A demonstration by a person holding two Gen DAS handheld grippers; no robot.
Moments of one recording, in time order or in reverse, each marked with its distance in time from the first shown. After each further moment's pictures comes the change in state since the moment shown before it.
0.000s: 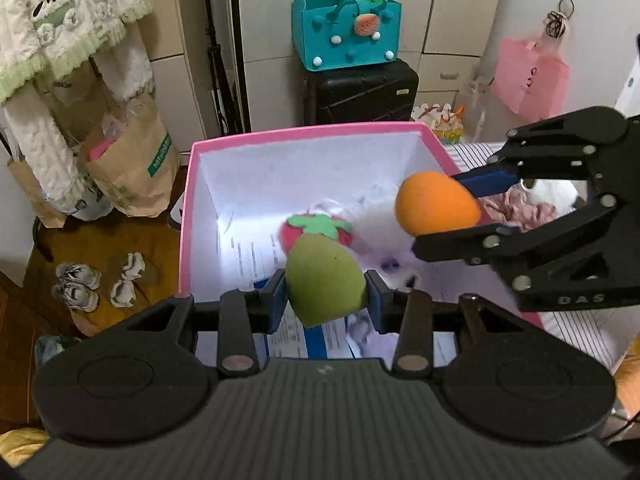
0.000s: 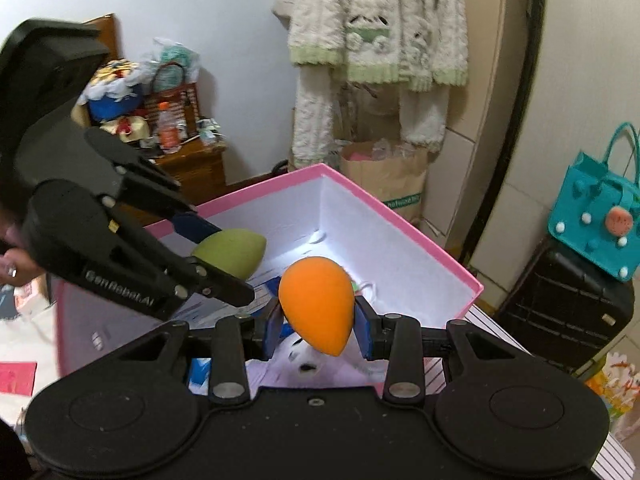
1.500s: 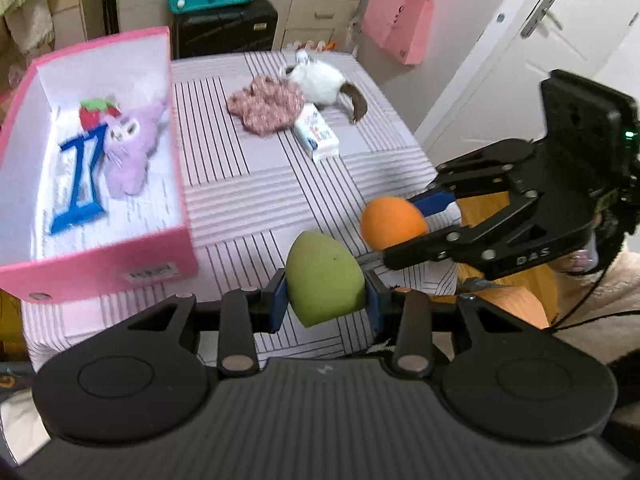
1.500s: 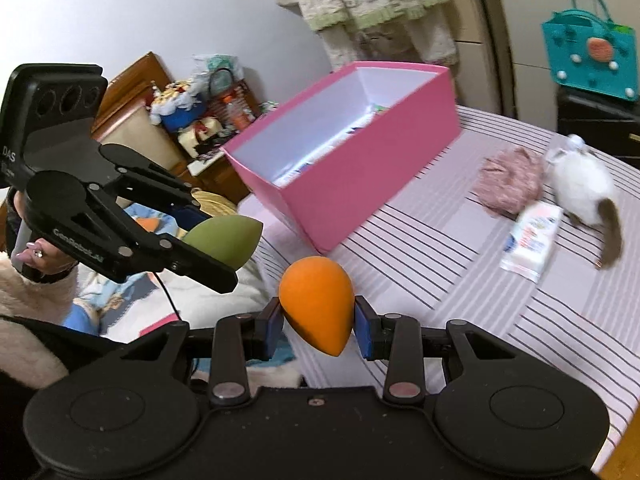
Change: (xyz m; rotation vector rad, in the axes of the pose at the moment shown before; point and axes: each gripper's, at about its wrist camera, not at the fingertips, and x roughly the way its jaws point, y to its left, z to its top) left arm -0.120 -0.187 -0.098 0.032 0.156 -0.278; right arm -0.174 0.006 -0.189 0.286 0.054 0.306
